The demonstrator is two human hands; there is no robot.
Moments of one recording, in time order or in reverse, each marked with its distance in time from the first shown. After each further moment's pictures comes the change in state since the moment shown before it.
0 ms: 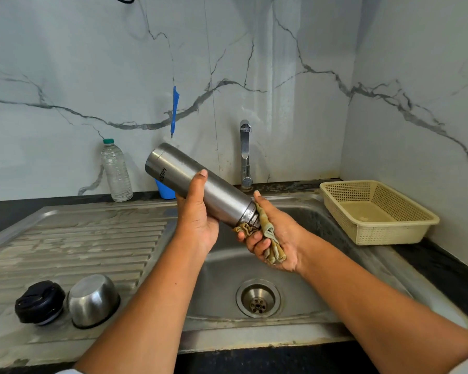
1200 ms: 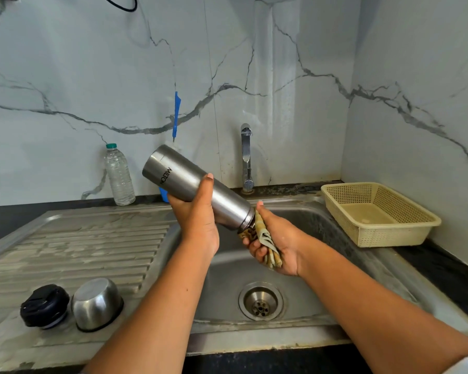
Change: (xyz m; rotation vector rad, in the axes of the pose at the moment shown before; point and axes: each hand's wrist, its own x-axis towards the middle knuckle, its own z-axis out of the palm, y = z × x) left_hand -0.001 -0.003 0.006 0.140 0.160 0.277; right_hand 0.000 0.003 0.007 -0.162 0.241 -0.061
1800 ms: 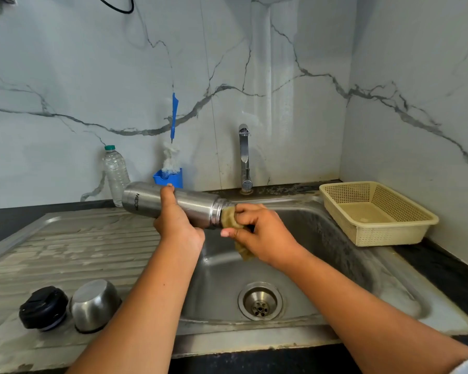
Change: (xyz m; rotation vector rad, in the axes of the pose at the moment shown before) left_hand 0.019 0.019 -0.018 -0.169 0.211 -0.302; right_hand 0.012 0.008 0.000 -0.921 0.034 -1.078
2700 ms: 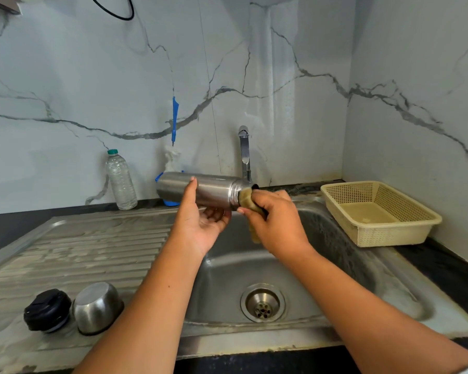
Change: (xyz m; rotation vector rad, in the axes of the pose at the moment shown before) left_hand -0.012 -0.010 0.009 0.053 -0.285 -0.262; right_hand 0.001 0.001 -0.014 -0.263 0.287 0.053
